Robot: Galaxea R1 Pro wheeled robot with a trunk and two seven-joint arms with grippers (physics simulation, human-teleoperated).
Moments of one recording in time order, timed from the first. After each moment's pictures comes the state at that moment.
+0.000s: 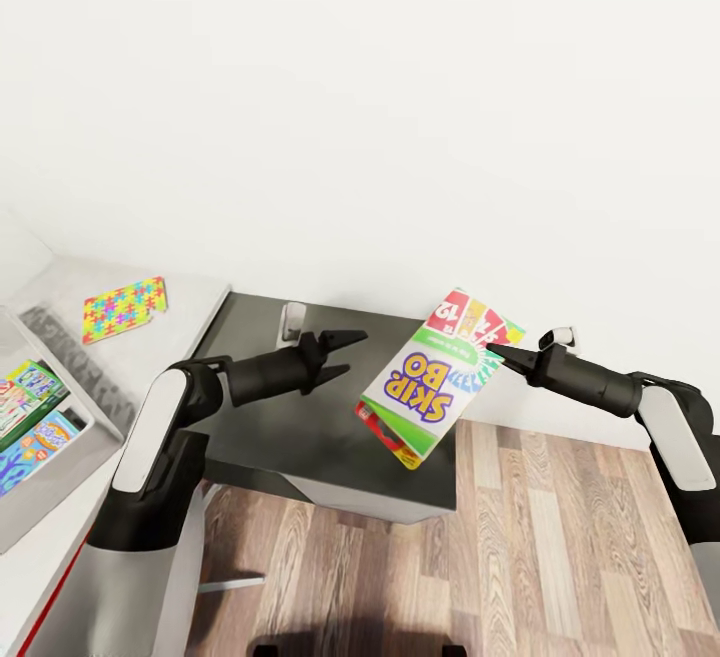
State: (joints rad) left arm -0.68 -0.04 -0.11 -1.59 1.66 1.04 0.45; right arm -0.66 -0.38 -0.10 -1.33 -0.91 1.04 0.88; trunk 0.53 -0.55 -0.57
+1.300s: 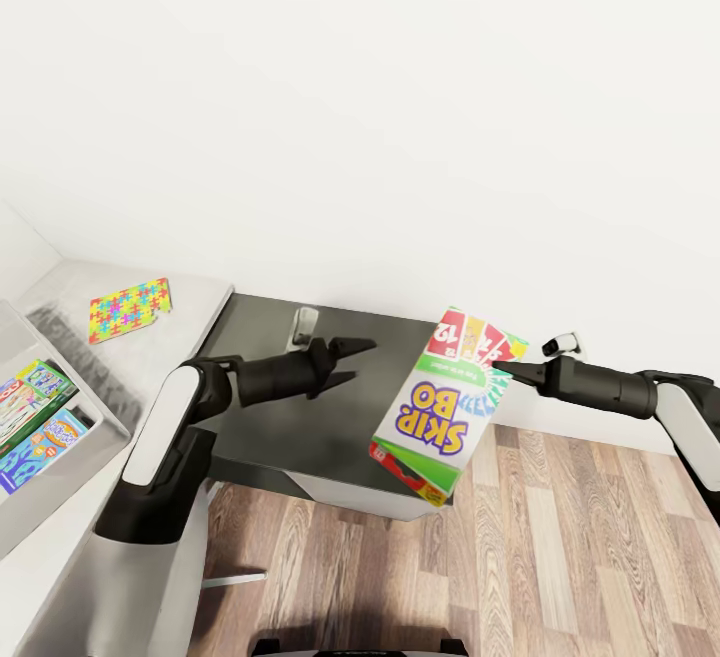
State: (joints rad) left arm -0.70 -0.02 -0.17 -1.55 1.66 1.04 0.45; right arm -0.67 -0.52 0.05 -1.33 -0.91 1.04 0.98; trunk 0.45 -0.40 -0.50
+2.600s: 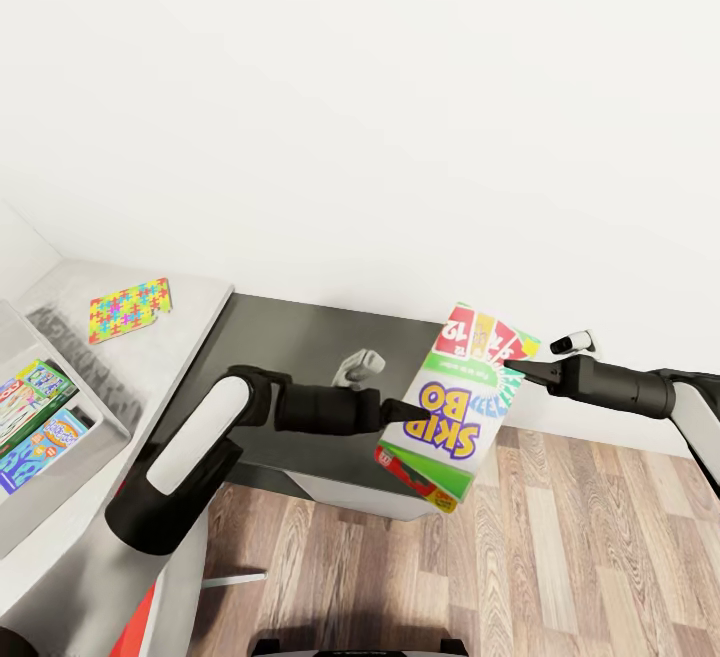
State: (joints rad) left arm -0.78 0.10 -0.57 -1.59 1.64 1.05 0.40; right arm -0.67 -0.56 0.05 -1.32 -0.91 1.04 1.08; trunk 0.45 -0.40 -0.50
